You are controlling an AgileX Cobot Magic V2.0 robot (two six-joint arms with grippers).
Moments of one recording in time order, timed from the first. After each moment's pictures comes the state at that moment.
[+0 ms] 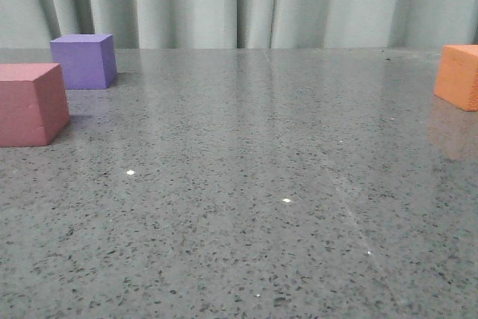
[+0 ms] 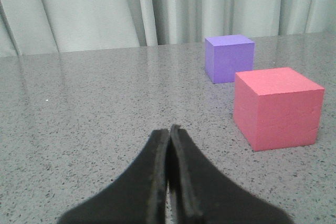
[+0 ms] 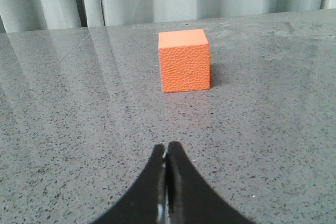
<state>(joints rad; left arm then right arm) -0.06 0.00 0.00 0.24 0.12 -0.18 0.06 -0.01 0.03 0.01 0.14 0.11</state>
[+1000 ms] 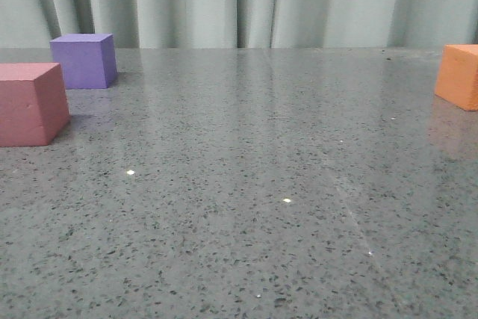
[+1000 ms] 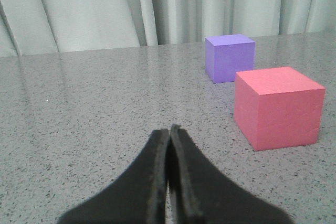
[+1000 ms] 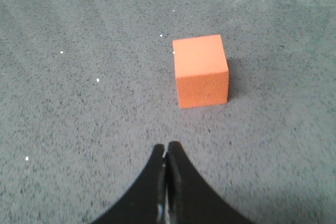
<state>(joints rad) -0.06 0.00 0.00 0.24 0.12 -0.18 0.06 0.69 -0.68 0.06 0.53 0.11</state>
